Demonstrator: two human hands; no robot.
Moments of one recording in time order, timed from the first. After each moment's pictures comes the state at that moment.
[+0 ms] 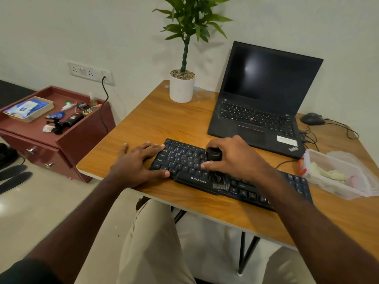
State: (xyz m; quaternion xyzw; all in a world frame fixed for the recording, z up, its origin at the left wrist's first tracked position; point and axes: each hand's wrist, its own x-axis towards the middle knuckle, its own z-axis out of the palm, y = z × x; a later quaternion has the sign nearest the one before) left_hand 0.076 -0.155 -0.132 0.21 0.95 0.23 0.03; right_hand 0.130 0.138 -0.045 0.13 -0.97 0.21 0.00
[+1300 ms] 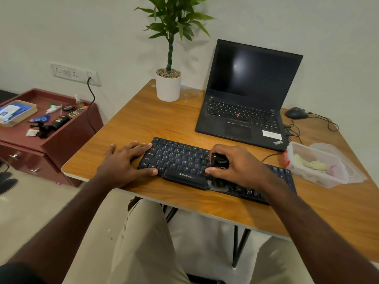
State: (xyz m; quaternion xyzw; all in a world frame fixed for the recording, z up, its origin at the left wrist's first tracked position) left_hand 0.078 -0.151 -0.131 0.20 0.95 0.23 0.03; right_hand 0.165 0.180 -0.062 0.18 -0.94 0.30 0.01
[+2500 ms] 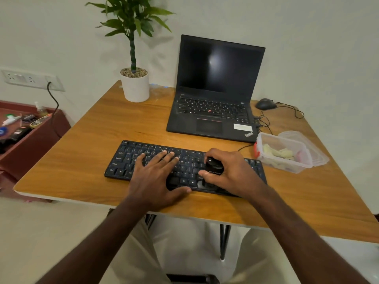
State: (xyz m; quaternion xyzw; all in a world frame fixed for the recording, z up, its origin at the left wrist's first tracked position) left_hand 0.127 -0.008 -0.144 0.33 0.93 0.12 -0.12; right_hand 0.203 0.220 -0.075 0.13 -0.93 0.31 0.10
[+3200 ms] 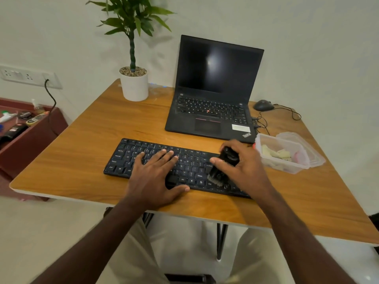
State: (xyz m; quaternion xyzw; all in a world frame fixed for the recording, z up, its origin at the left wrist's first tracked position) left_hand 0.128 -0.006 -0.144 0.33 0.93 0.13 -0.12; right_hand 0.218 0.232 -0.072 0.01 -0.90 0.39 0.18
